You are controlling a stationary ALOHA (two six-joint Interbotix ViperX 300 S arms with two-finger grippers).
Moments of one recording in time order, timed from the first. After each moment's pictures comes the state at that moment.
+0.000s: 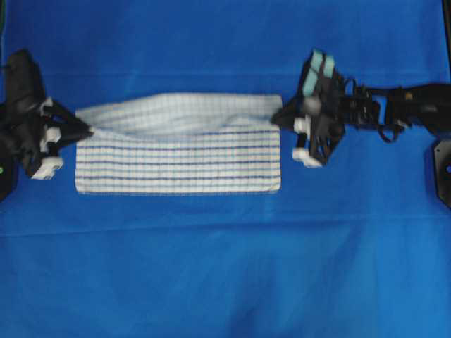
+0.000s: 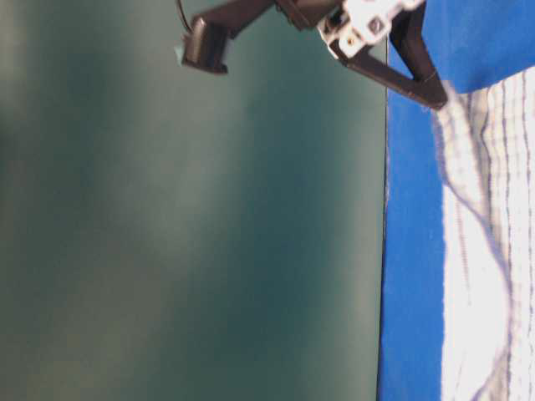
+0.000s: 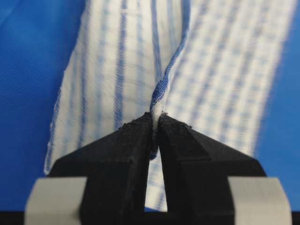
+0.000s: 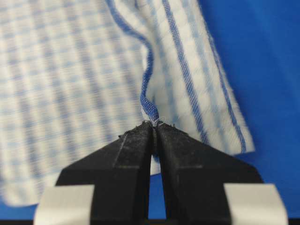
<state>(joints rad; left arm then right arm) 0.18 -0.72 1.31 -0.03 0.12 -0.21 -0.19 -0.06 0.92 0.01 -0.19 0.08</state>
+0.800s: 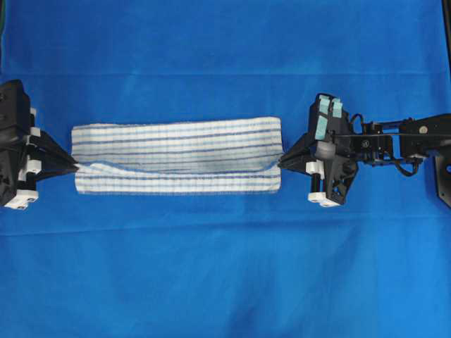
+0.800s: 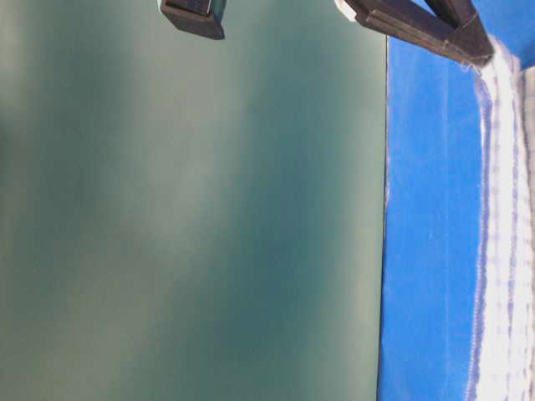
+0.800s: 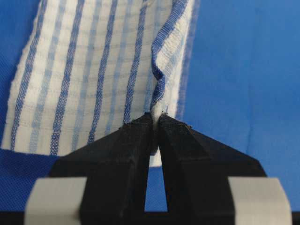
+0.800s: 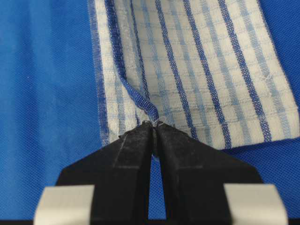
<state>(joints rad) -0.02 -0.81 1.33 -0.03 0.25 -0.28 -0.03 -0.11 0.96 0.01 -0.16 0.17</state>
